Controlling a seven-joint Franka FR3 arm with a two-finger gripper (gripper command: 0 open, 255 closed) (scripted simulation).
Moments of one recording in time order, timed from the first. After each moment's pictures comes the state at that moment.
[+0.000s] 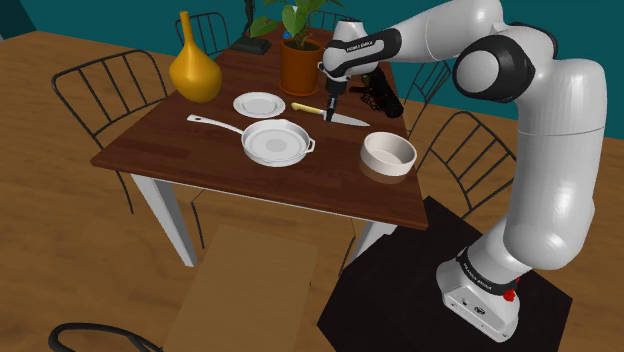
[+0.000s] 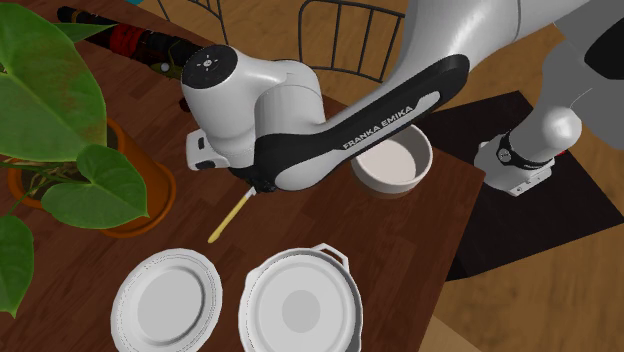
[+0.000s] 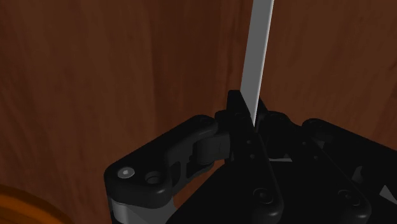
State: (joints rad) arm -0.01 0.57 -0.12 -1.54 0.09 2.12 -0.88
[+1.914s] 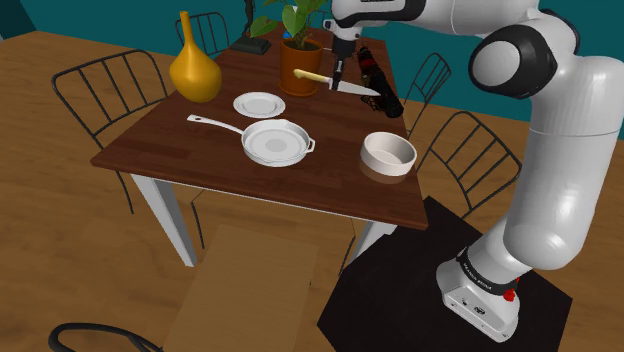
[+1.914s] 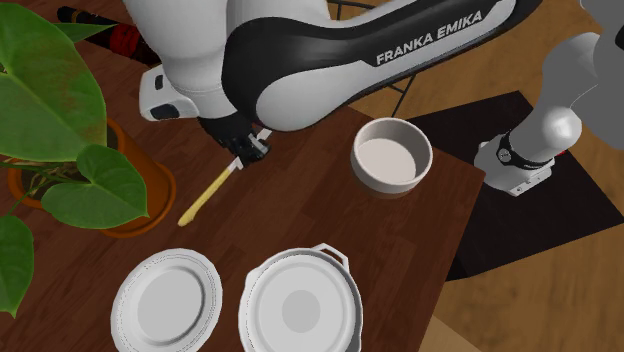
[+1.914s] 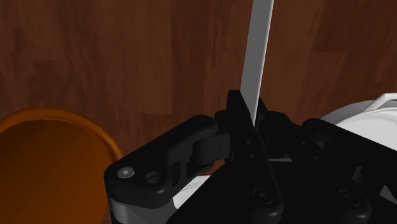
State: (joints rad) arm -0.02 0.48 -0.13 -1.33 0.08 1.83 -0.87
